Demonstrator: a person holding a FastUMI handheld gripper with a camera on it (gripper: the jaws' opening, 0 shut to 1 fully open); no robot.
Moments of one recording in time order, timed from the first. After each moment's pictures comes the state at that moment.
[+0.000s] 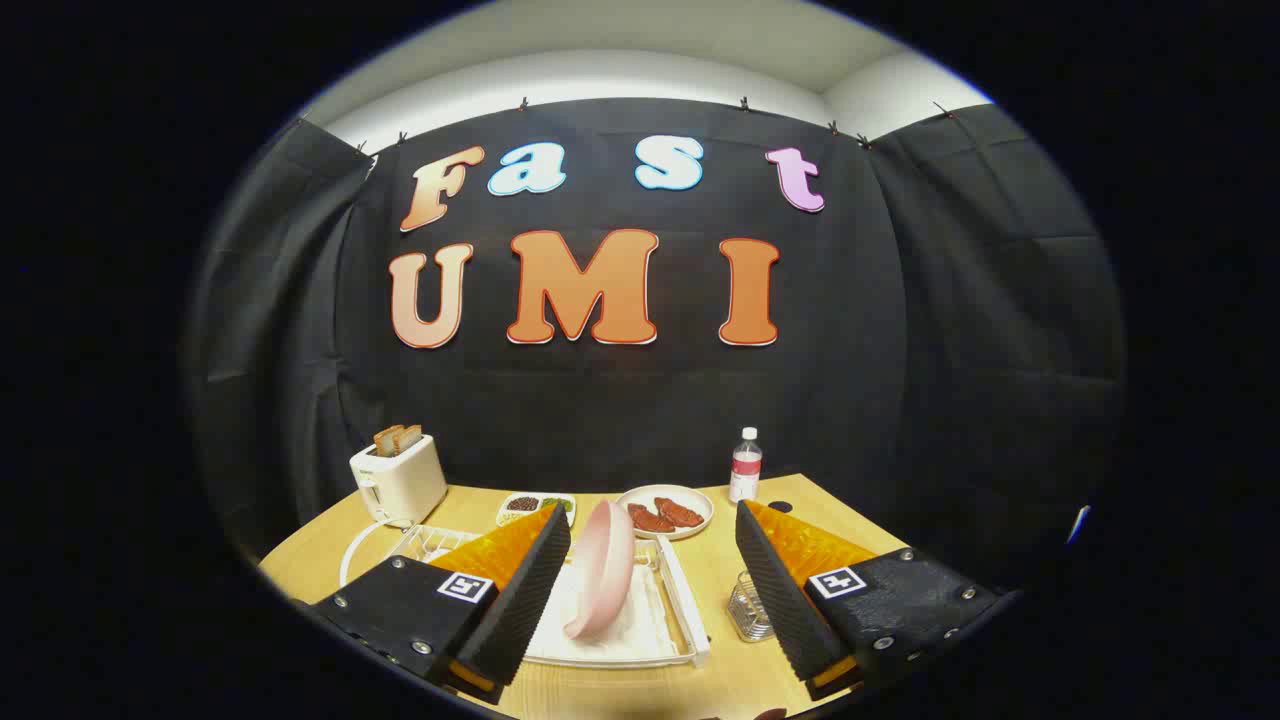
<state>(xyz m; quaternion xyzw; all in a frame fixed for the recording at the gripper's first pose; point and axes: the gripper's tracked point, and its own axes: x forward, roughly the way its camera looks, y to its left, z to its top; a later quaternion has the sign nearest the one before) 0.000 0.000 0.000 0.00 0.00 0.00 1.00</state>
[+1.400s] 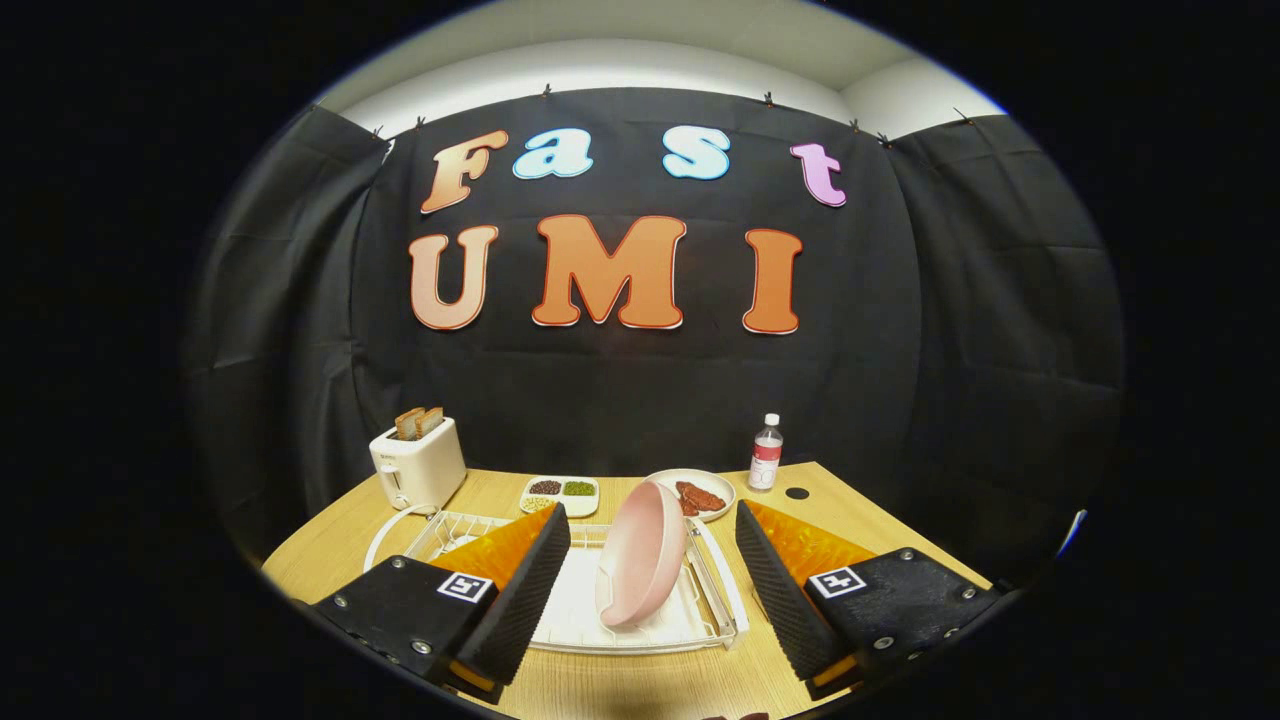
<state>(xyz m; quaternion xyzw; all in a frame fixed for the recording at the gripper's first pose) -0.011 0.034 -0.006 -0.02 0.02 0.01 1.00</state>
